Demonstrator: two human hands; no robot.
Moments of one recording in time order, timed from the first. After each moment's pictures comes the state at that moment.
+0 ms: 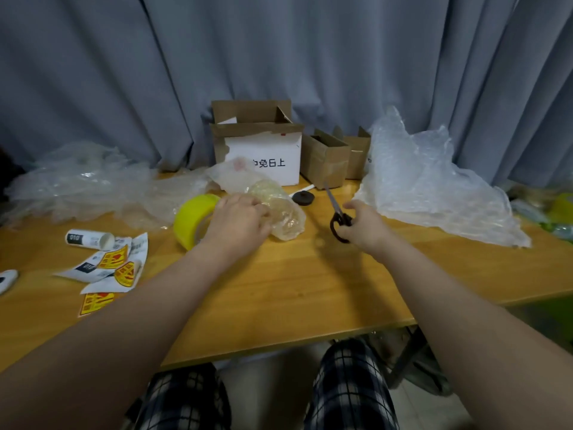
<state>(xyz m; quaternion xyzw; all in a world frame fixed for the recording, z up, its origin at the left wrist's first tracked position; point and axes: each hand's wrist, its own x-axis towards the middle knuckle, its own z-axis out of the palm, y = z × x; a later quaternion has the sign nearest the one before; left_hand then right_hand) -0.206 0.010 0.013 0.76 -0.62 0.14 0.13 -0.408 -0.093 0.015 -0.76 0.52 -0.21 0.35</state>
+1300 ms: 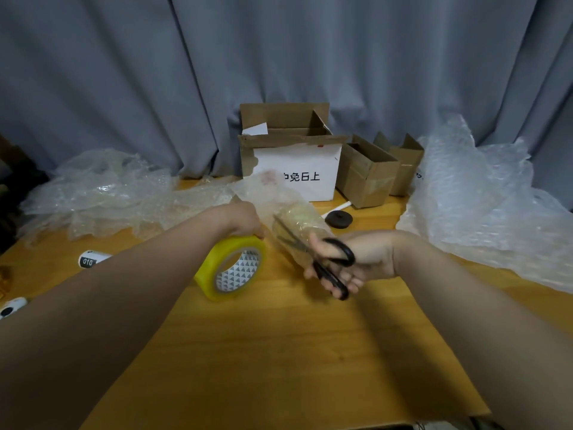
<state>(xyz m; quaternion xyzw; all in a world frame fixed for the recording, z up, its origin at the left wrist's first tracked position) -0.111 -0.056 0.046 0.84 -0.52 -0.17 0.02 -0.322 -0.120 0.045 -0.73 0.30 0.17 0.59</state>
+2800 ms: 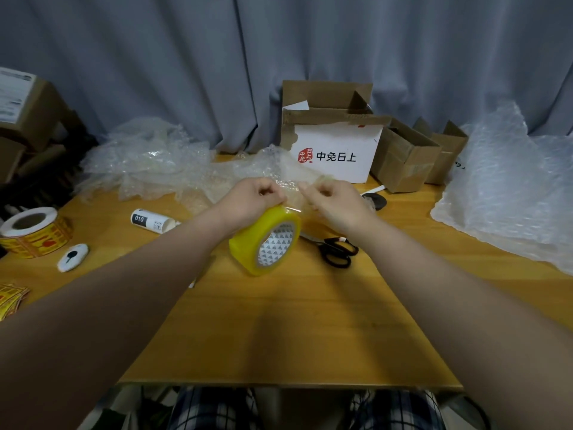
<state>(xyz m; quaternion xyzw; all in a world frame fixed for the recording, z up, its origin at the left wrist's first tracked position) -0.103 0.022 0.030 0.72 -0.47 -0.21 0.45 -0.241 -0.076 0.027 -0.81 0.36 -0.24 0.40</state>
